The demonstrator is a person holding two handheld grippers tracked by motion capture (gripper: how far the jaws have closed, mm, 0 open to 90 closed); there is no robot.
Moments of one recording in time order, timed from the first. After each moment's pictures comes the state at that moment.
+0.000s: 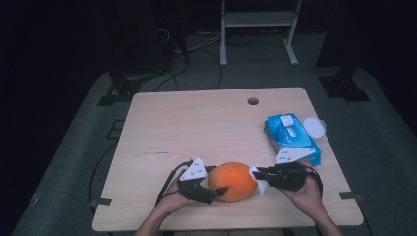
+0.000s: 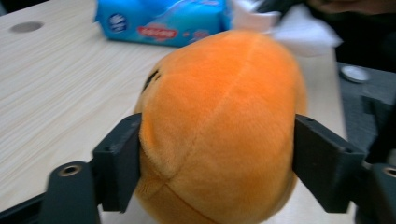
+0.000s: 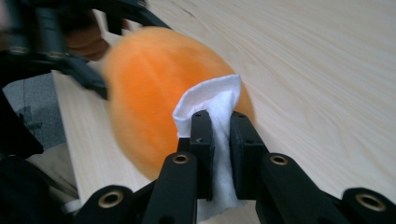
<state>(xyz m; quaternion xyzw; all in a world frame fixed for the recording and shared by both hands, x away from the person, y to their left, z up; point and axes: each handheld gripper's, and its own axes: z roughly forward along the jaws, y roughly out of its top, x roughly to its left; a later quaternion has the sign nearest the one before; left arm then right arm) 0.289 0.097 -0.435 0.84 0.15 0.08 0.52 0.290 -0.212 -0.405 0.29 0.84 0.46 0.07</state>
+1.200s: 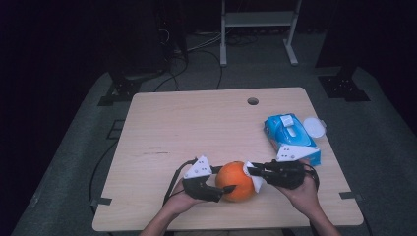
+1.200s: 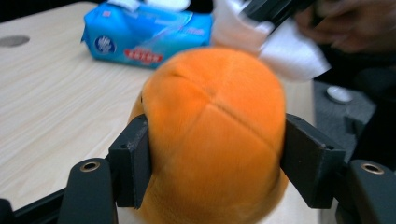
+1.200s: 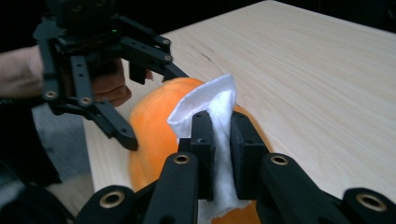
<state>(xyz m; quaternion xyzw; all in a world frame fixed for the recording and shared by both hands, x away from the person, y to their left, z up) 0.280 0.082 -0.413 0.82 0.17 0.07 0.54 0.284 -0.202 -0.383 0.26 0.81 0.52 0.07</state>
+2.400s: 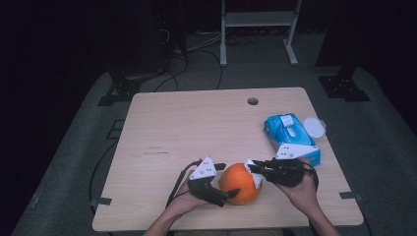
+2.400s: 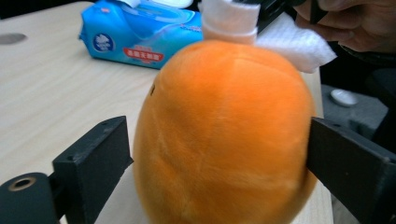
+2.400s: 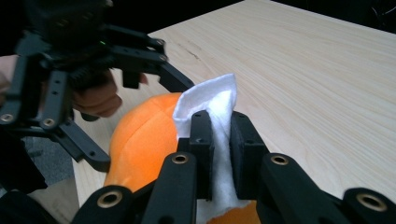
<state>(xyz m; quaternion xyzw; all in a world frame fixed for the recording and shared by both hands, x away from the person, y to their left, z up) 0.288 0.068 -0.435 0.82 0.18 0.07 0.54 0.290 -0.202 -0.387 0.27 0.81 0.51 0.09</state>
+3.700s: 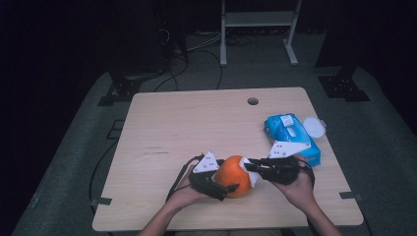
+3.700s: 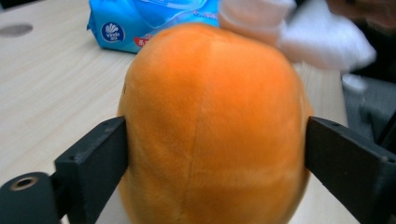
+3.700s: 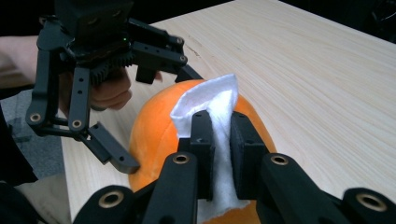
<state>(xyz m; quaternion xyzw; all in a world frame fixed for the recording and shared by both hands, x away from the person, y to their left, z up) 0.307 0.069 -0.430 0.83 0.18 0.07 0.52 0.295 -0.189 -0.380 0.25 0.83 0.49 0.10</state>
